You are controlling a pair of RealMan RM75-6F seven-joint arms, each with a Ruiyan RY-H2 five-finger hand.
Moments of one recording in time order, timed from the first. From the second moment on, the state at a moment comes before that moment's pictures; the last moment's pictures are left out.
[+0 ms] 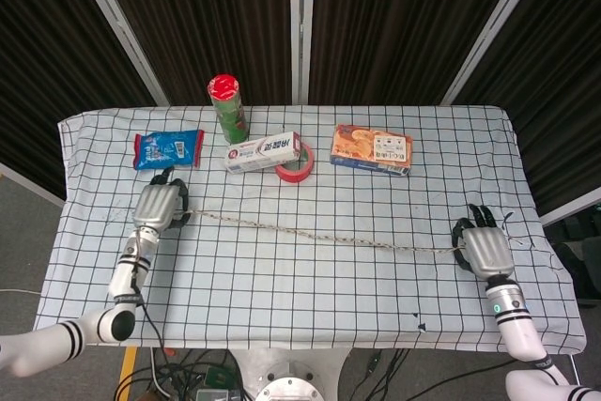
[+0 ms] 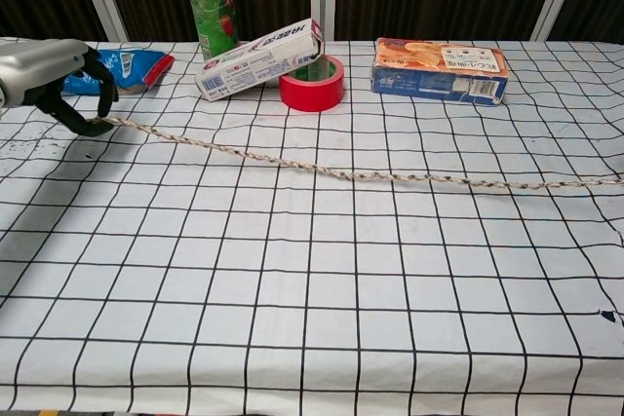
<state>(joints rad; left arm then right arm) -0.65 -1.58 -0.21 -1.30 0.98 1.00 0.33 0.38 -1.39 0.06 -1.34 -1.26 1.13 -0.23</state>
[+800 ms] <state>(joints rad) -0.63 -1.58 -0.18 -1.27 0.99 0.99 0.31 0.36 -1.42 0.06 -1.29 -1.27 1.11 -0.19</state>
